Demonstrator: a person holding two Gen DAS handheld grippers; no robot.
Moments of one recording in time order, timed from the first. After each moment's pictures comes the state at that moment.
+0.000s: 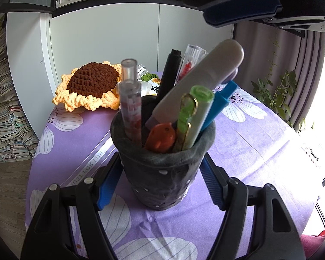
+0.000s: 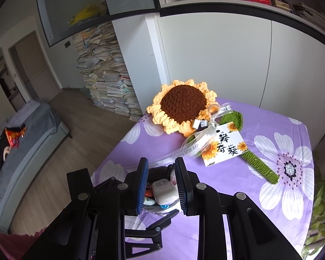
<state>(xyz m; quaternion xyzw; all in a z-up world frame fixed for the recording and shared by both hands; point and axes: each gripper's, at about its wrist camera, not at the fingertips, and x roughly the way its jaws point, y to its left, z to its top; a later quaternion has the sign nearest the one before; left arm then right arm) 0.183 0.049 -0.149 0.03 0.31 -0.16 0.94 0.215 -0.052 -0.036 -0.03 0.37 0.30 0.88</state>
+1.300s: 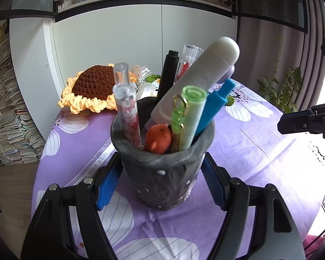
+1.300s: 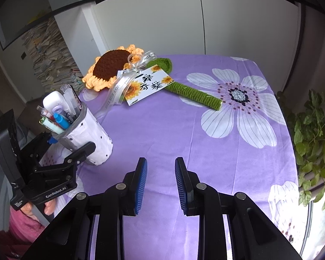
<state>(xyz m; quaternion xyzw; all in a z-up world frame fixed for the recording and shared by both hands) 0.179 0.041 -0.148 0.05 0.30 -0.13 0.94 0.193 -0.164 -0.121 0.01 0.43 0.17 0.89</state>
